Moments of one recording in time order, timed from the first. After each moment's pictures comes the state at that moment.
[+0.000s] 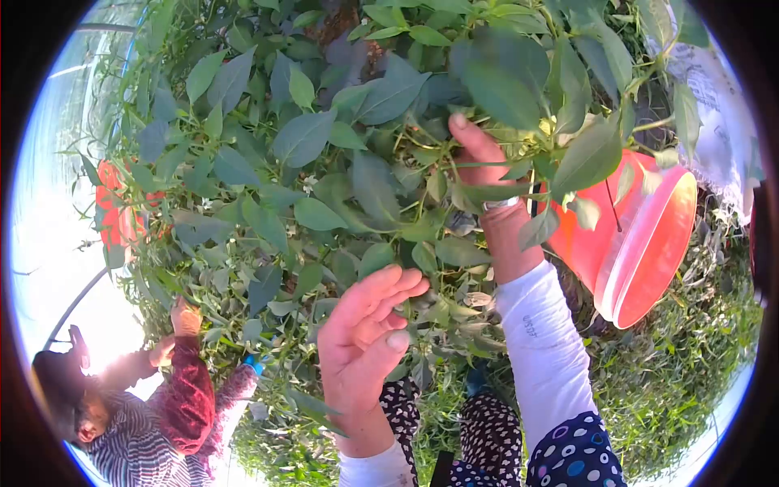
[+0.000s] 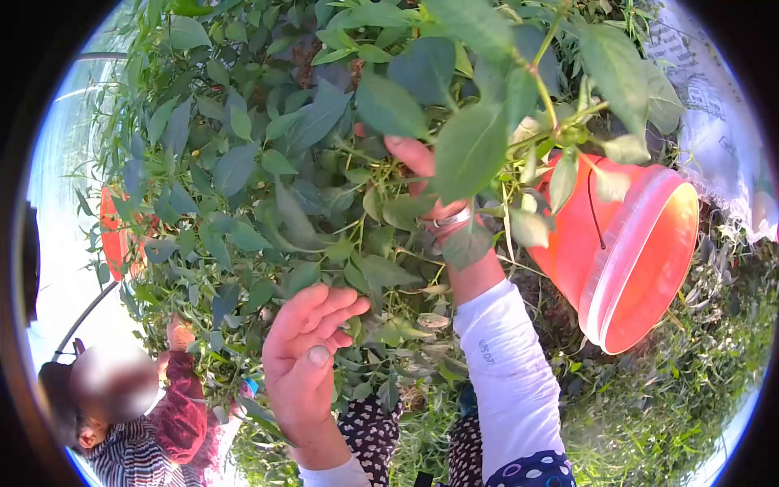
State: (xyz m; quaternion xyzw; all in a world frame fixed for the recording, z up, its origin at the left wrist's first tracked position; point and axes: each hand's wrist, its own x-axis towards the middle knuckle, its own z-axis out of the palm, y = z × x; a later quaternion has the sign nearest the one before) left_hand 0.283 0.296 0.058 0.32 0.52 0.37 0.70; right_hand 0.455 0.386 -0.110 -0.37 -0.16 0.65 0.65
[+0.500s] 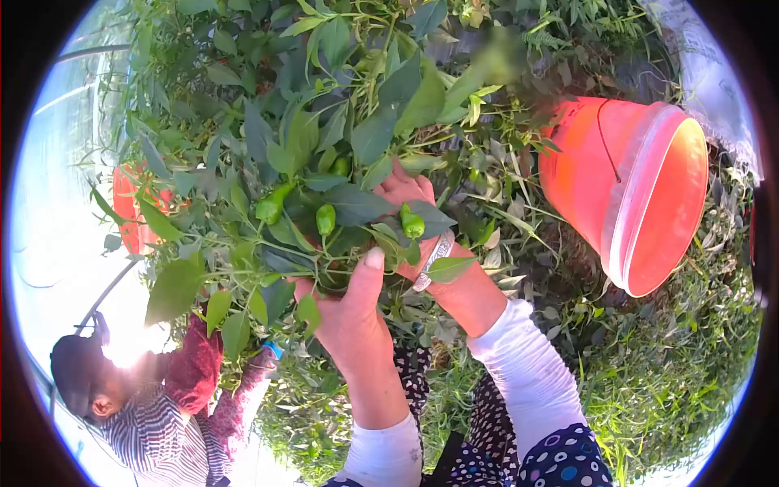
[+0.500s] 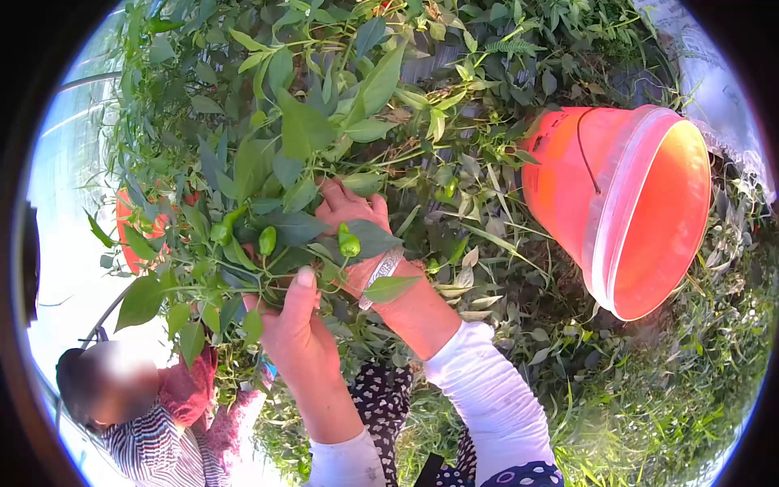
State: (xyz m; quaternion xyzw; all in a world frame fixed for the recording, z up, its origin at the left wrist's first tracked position) left_hand 0.320 0.286 0.052 0.32 0.65 0.51 0.47; right_hand 0.379 0.313 -0.037 -0.63 -0.61 0.39 0.28
